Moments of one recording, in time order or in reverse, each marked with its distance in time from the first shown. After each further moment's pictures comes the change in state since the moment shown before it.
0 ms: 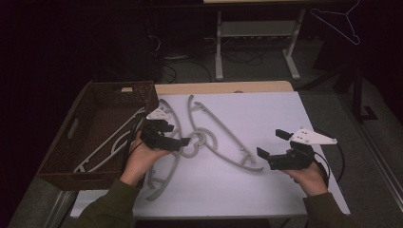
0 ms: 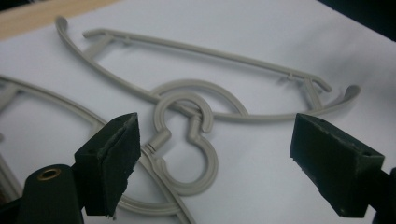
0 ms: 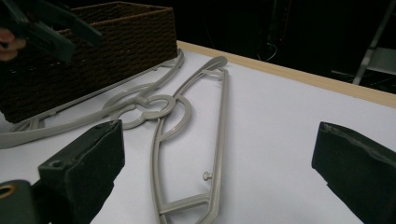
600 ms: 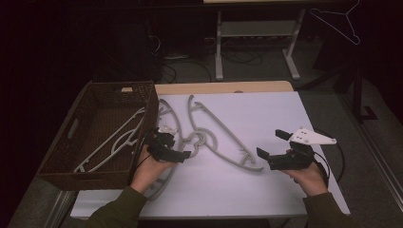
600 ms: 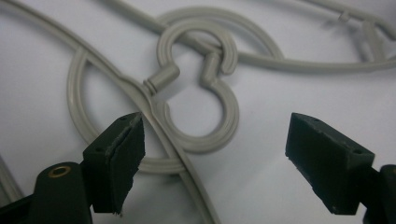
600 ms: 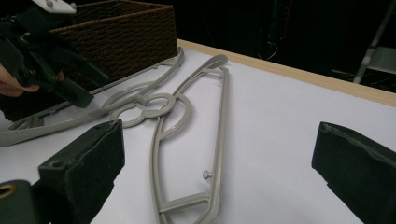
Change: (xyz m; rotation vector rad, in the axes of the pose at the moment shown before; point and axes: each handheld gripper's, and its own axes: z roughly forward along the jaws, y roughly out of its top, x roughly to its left) left arm -0.001 -0.039 0.035 0.134 0.084 -0.045; right arm 0.000 0.000 0.000 0.005 0.000 0.000
